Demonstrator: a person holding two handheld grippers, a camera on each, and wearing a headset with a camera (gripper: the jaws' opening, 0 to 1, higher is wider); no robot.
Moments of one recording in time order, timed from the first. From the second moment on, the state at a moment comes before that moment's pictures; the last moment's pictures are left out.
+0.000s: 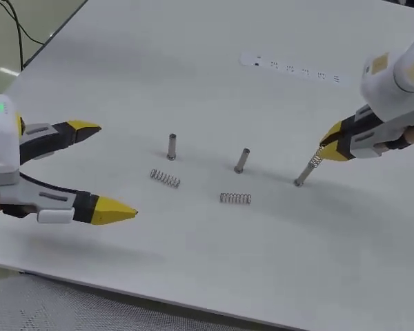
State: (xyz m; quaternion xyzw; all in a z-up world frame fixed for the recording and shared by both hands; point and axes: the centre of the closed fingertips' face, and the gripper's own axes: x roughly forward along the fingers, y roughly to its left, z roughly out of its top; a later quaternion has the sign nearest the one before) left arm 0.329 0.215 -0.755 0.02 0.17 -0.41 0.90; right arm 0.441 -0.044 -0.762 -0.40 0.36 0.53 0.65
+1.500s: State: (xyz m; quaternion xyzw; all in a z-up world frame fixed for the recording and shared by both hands) left arm 0.325 0.216 -0.766 0.01 0.19 -0.41 0.89; right arm 0.435 -0.049 -0.812 -0.39 0.39 0.52 0.65
